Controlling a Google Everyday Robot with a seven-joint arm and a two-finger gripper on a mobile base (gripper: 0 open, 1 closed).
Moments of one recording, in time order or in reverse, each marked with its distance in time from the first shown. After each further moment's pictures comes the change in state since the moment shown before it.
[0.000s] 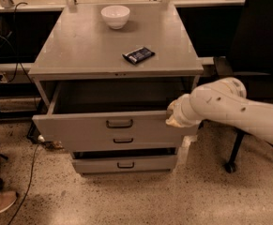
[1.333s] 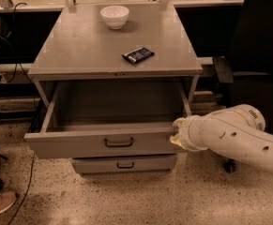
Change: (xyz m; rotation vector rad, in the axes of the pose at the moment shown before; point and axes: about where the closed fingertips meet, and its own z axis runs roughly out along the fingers) arm 0.009 0.067 -0.042 0.045 -0.009 0.087
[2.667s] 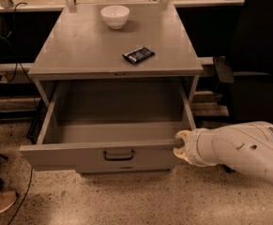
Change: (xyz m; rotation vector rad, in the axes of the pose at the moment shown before) arm 0.010 0.044 -0.027 -0.069 -0.029 -0.026
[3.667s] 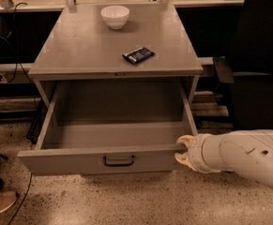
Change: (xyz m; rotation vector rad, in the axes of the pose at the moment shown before) arm 0.007 0.014 -0.010 -0.017 -0.020 0.007
